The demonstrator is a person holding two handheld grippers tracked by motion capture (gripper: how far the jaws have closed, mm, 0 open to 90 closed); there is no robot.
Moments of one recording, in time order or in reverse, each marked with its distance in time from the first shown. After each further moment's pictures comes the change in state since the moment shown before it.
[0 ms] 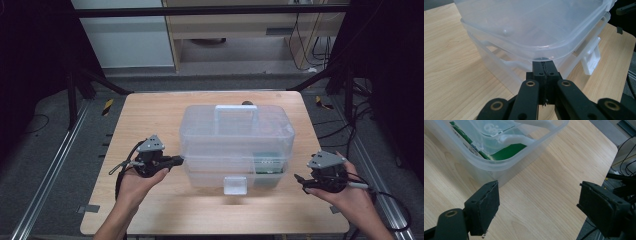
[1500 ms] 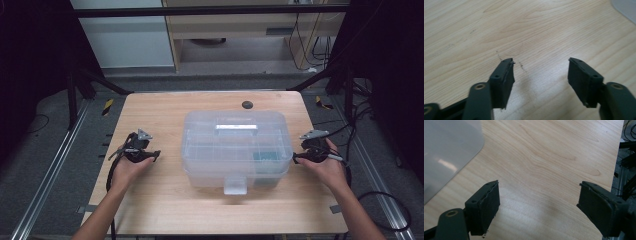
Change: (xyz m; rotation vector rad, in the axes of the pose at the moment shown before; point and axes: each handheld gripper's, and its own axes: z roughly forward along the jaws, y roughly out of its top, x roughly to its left) left arm 0.130 -0.062 0.047 0.261 0.433 -0.038; right arm -0.068 -0.019 0.131 0.088 -0.047 0.251
